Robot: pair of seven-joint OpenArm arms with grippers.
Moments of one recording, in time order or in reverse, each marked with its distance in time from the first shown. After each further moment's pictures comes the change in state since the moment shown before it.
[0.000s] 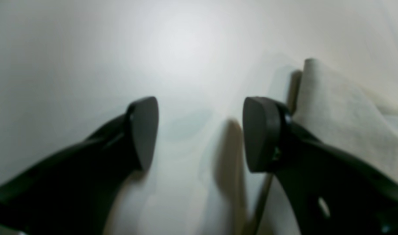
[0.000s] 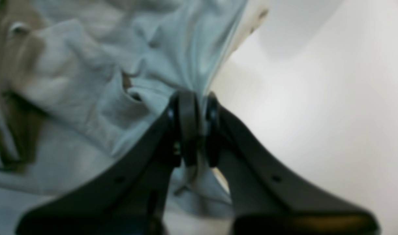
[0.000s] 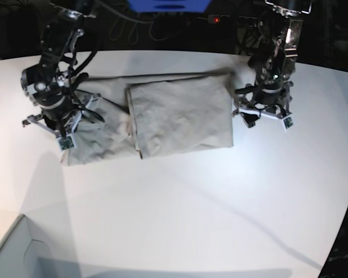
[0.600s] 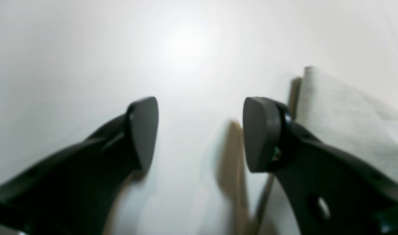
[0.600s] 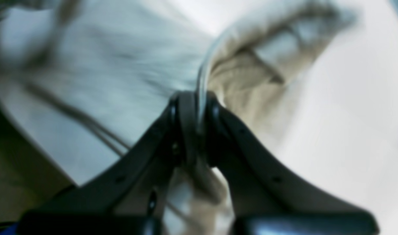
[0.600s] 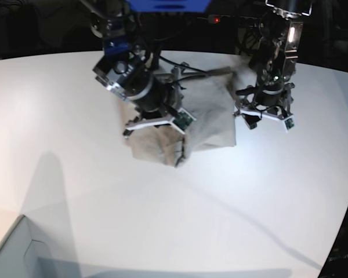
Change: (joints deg) left arm -0.5 -0.2 0.0 -1.3 0.1 -0.2 -1.1; right arm -5.2 0.6 -38.9 1.9 0.0 -1.6 -0.2
